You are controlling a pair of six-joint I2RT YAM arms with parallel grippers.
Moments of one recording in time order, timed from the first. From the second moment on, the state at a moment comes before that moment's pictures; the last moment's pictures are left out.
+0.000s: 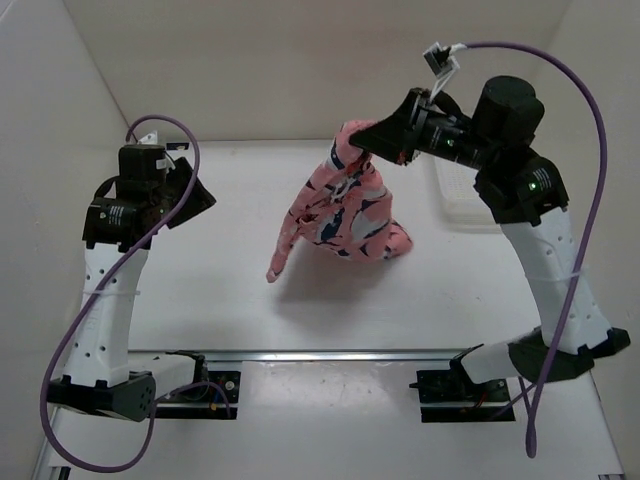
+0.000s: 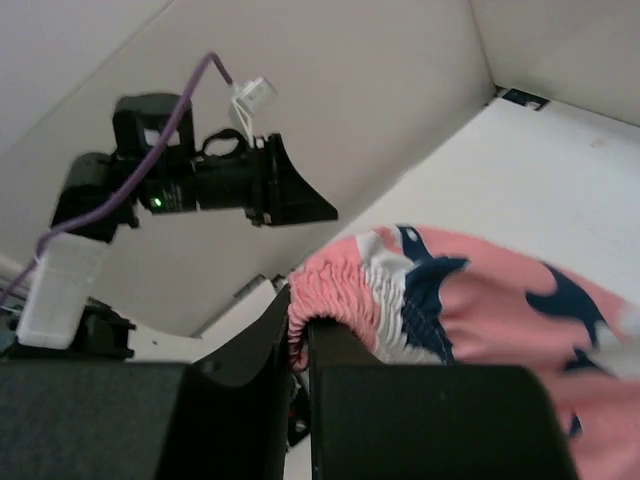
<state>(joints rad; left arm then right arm) -0.14 1.18 1.60 -1.10 -0.04 -0.55 0.52 1.44 2.06 -0.61 -0.64 0.56</state>
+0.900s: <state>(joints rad) -0.14 1.18 0.69 -0.88 0.14 -0.85 0.37 1.17 0.89 -0.60 -0.20 0.55</state>
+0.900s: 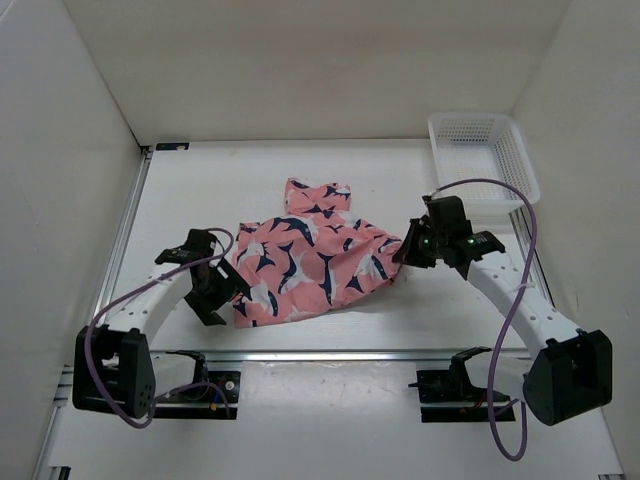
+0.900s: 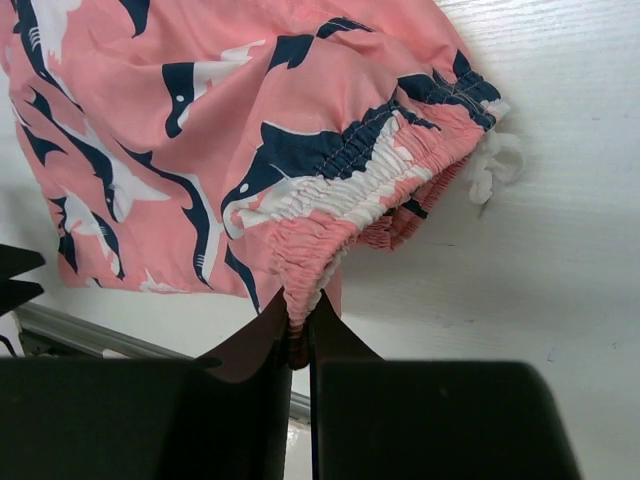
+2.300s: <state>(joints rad) -0.22 1.35 1.79 -1.08 -0.12 -0.80 0.28 1.14 1.35 -0.75 -0.23 0.45</state>
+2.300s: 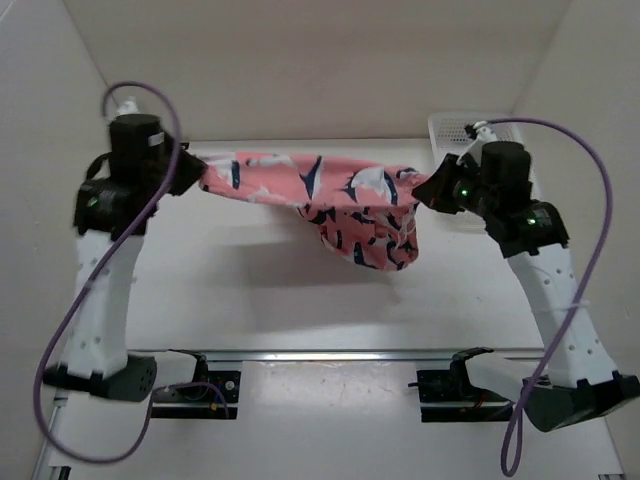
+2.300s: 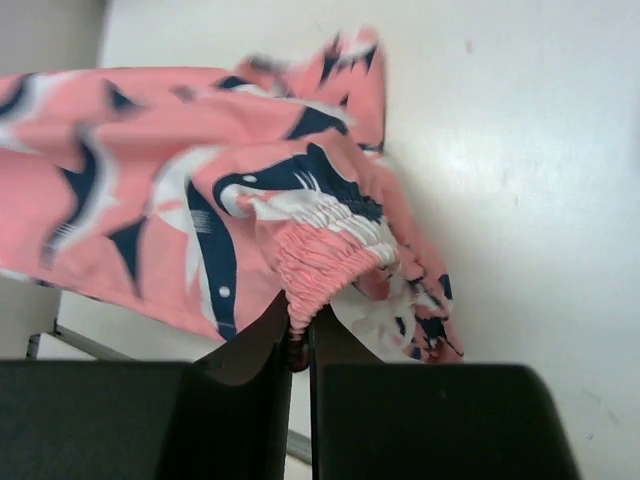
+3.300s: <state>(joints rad) -0.22 1.02 2.13 -1.14 -0.20 -0.68 0.30 1.05 1.82 -0.99 -0.38 0.41</state>
